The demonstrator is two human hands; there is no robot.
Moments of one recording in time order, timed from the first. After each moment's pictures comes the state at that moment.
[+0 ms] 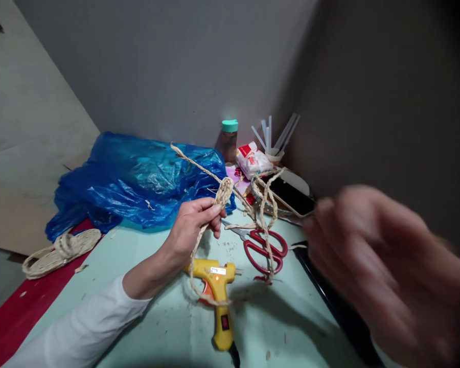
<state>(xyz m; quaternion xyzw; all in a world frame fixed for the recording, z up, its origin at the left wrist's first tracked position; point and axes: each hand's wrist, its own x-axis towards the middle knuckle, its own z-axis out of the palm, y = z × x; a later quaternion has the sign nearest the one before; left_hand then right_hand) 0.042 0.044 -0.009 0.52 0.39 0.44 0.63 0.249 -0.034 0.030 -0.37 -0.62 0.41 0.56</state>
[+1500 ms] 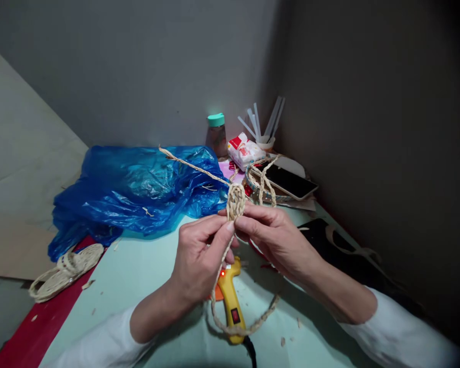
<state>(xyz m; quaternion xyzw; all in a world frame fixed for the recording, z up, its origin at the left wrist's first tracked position) 0.049 0.000 -0.008 0.71 0.39 0.42 0.42 0.199 -0.006 -0.028 -0.30 -0.49 0.62 0.54</state>
